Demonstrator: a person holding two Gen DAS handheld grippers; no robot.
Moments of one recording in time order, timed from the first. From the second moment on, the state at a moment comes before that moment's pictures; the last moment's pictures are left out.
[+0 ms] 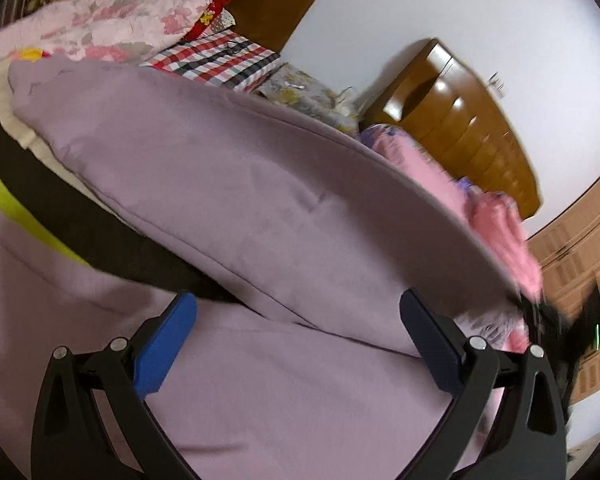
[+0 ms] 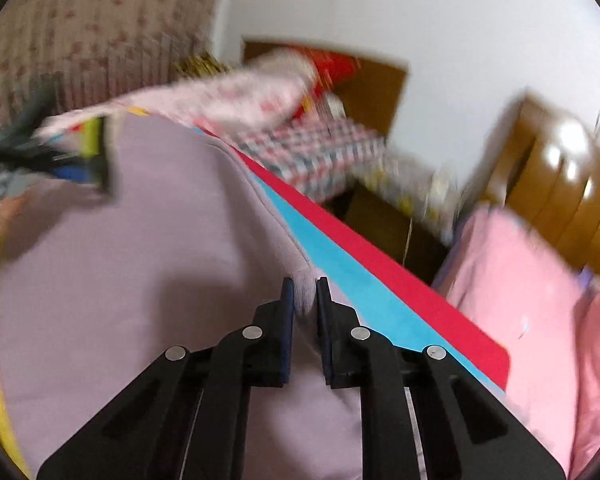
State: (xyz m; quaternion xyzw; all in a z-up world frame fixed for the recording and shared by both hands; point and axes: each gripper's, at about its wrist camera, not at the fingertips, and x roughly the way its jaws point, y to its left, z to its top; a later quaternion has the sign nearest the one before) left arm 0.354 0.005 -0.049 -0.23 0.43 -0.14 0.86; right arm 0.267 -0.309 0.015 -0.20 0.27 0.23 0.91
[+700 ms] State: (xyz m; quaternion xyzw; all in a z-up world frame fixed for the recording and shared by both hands) left arm 0.350 0.015 -0.074 -0.26 0.46 -0.18 0.83; right arm 0.087 -0.279 -0.035 0.13 0.25 0.07 0.95
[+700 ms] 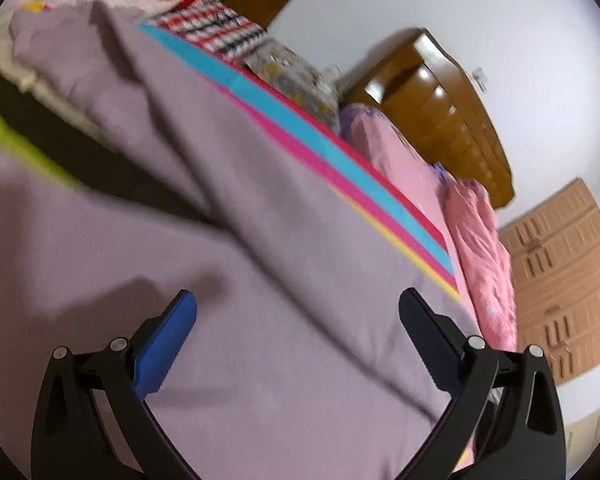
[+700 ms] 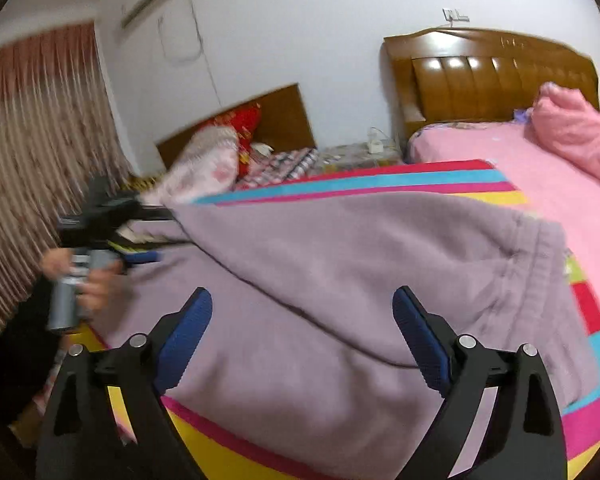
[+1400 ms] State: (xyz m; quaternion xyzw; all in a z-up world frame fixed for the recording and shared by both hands) left arm 0.412 0.068 -0.078 -0.25 0.46 -0.12 0.85; right arm 0.055 -0.321 -0.070 0.22 0.30 -0.01 0.93
